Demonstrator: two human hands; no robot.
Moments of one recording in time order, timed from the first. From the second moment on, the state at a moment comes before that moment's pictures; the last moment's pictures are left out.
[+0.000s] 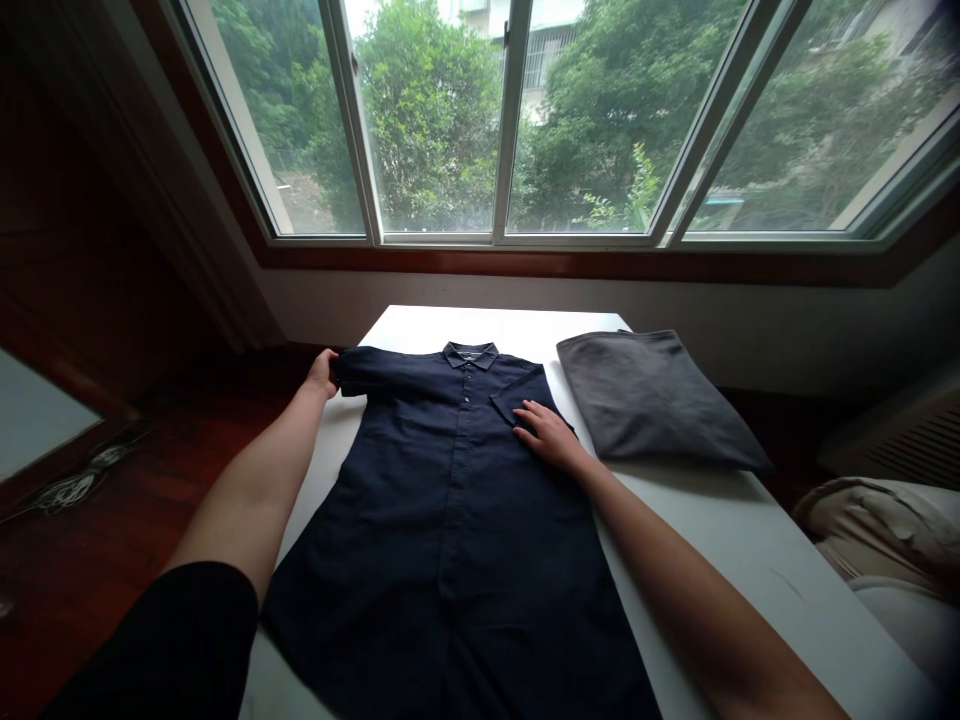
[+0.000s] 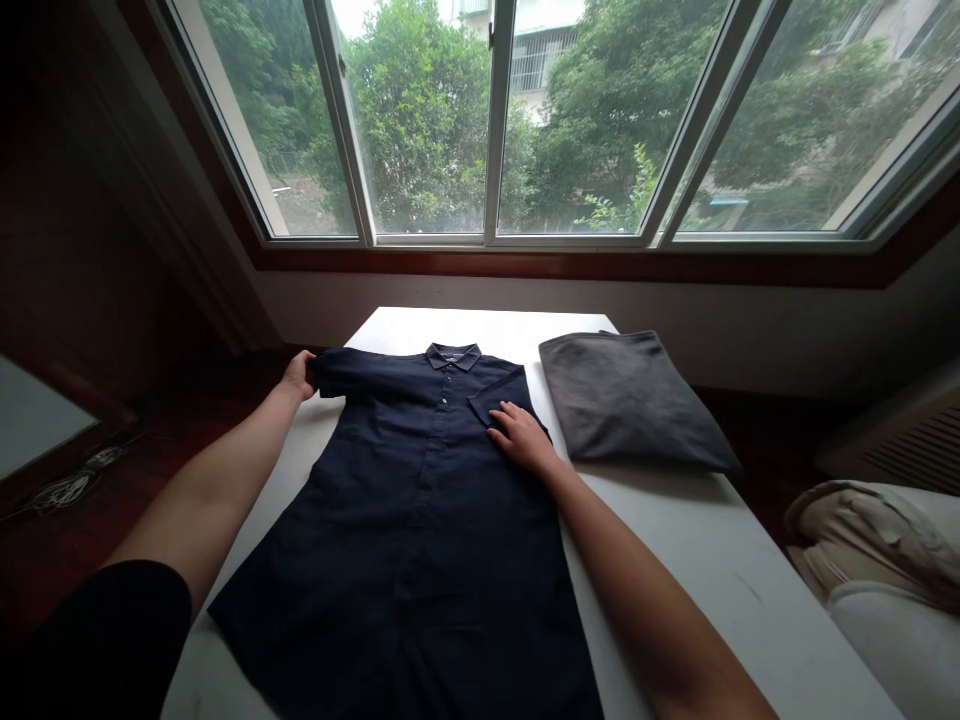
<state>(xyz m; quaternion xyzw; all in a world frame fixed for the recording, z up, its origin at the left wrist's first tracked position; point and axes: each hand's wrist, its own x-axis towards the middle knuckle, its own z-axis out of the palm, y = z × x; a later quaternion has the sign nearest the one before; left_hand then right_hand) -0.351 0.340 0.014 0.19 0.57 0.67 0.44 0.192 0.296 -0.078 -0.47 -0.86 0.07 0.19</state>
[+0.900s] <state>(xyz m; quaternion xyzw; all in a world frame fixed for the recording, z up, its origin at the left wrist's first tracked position) -0.279 0.304 -0.002 0.75 0.59 0.12 0.28 0.190 0.297 -0.080 -0.47 -0.86 0.07 0.20</state>
